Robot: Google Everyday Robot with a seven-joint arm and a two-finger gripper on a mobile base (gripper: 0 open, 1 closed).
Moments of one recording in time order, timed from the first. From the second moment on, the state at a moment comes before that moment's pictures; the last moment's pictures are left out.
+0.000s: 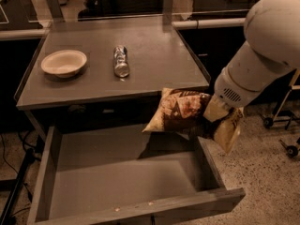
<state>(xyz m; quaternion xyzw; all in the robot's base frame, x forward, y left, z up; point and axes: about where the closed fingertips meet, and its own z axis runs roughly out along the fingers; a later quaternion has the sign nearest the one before) 0.494 -0.174 0.859 -0.44 0.88 0.00 0.17</state>
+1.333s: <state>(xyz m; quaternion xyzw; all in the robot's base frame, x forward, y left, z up) 0.511 -0.188 0.902 -0.40 0.89 -0.03 0.21</state>
